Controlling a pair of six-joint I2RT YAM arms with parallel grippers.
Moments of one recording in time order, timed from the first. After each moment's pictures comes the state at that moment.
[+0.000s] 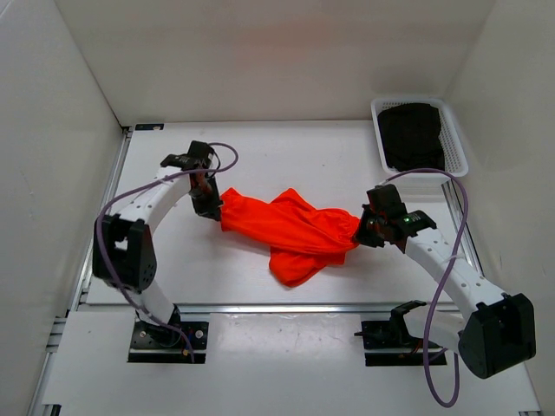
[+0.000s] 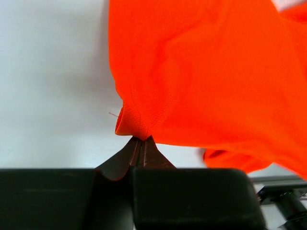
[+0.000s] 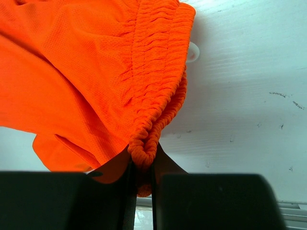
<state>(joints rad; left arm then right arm) -0.27 1.63 1.30 -0.95 0.08 -0.52 0.40 1.11 0.80 -0.69 0.01 0.65</state>
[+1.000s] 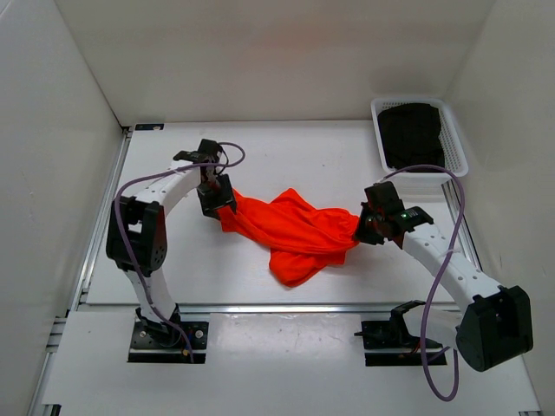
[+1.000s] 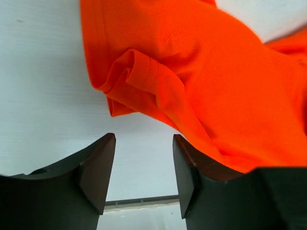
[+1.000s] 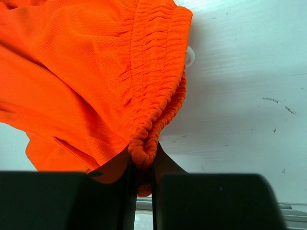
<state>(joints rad) -0.28 1.80 1.41 -0.90 0.10 -0.54 0.40 1.15 0.82 -0.70 0.04 0.63</state>
